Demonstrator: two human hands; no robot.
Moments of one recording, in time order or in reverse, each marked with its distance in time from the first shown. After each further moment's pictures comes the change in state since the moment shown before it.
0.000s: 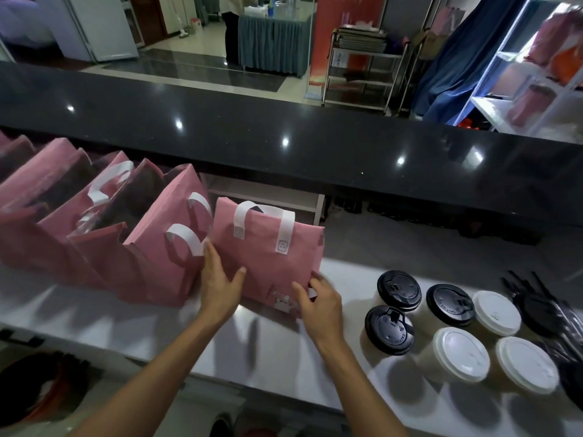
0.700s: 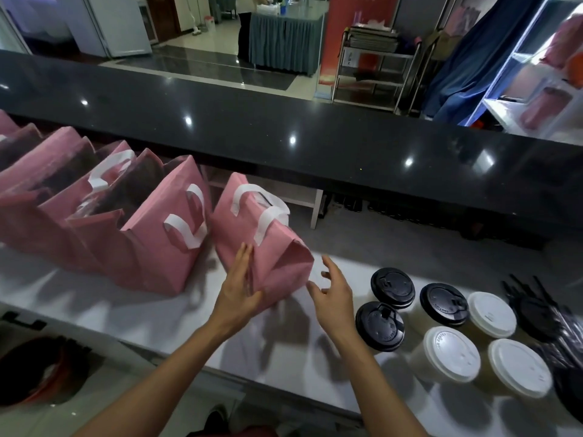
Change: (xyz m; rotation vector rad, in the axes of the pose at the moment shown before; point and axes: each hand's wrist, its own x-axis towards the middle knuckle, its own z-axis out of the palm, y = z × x) left_hand -0.035 -0.005 0.028 -0.035 -0.186 0.326; right_hand 0.010 0.026 -0.035 0.143 -0.078 0.138
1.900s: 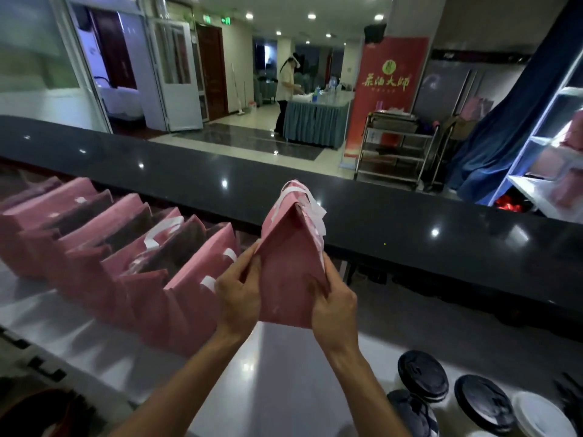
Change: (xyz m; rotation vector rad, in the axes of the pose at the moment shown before) left_hand 0.051 0.141 -0.078 -0.346 0.688 0.144; right_hand 0.018 -0.161 0.006 0.209 0.011 -0.439
